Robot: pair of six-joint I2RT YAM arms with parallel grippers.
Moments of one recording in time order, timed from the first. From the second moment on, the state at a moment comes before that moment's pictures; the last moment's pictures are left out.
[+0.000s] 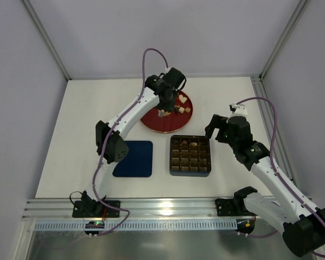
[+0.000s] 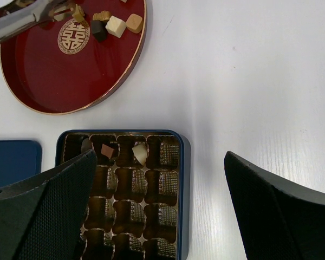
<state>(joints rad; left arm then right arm) -0.72 2.22 2.37 -1.22 -0.28 -0.34 0.37 0.89 0.72 -0.36 0.19 0.45</state>
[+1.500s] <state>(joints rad) -0.72 2.28 2.31 -1.13 -0.21 -0.34 0.36 0.89 0.72 -0.36 0.18 0.44</state>
